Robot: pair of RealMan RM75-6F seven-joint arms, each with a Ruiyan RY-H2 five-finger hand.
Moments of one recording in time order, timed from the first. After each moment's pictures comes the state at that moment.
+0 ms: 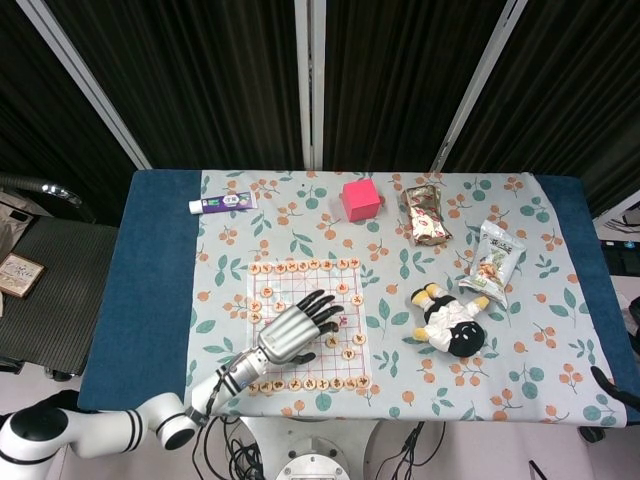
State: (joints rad) left arm -0.74 -1.82 -0.12 -1.31 1.66 0.95 0.16; right arm -0.07 -1.19 0.05 -1.22 -1.58 1.72 0.50
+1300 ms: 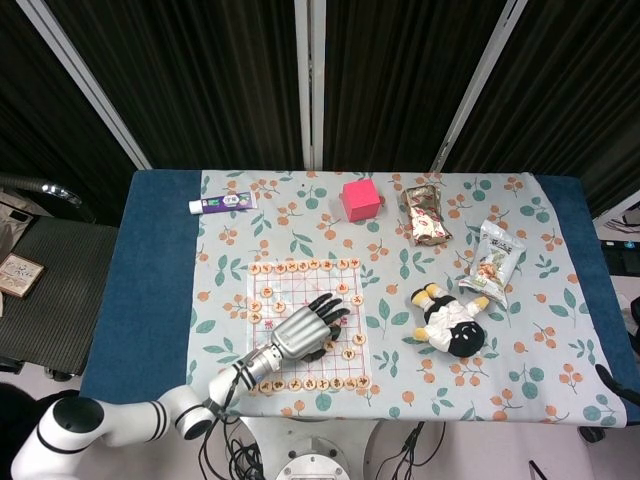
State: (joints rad) left arm -0.84 -1.92 -0.08 -1.14 1.57 0.91 0.12; right arm -0.07 -1.20 0.06 -1.18 -1.56 1.70 0.54
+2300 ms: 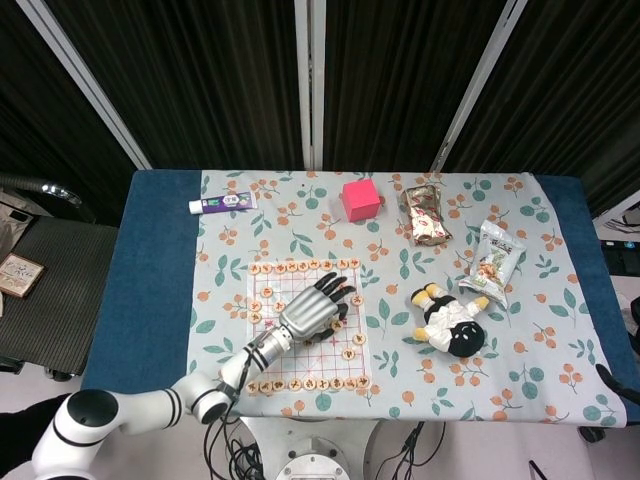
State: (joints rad) left arm -0.93 -1.96 -0.17 -1.06 1.48 0.87 0.08; right arm -0.07 -1.20 0.06 -1.17 -1.56 1.69 0.55
